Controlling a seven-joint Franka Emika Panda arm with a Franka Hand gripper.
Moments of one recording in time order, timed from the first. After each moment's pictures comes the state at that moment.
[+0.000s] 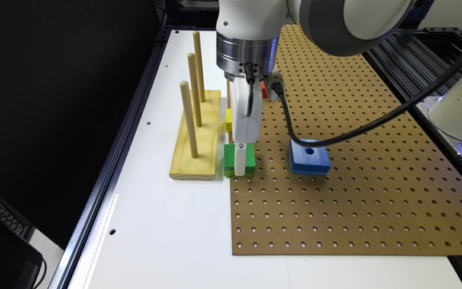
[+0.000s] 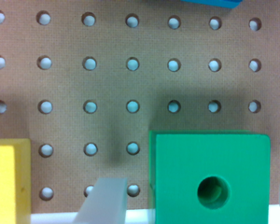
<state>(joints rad) -0.01 0.39 0.21 -2.24 0.05 2.67 0.90</state>
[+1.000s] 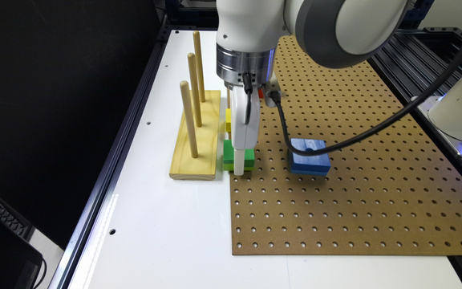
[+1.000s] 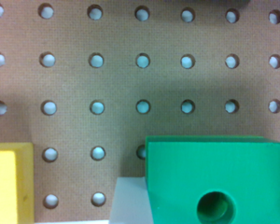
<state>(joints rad) -0.01 0.41 0.20 -2.24 0.03 2.68 0.91</state>
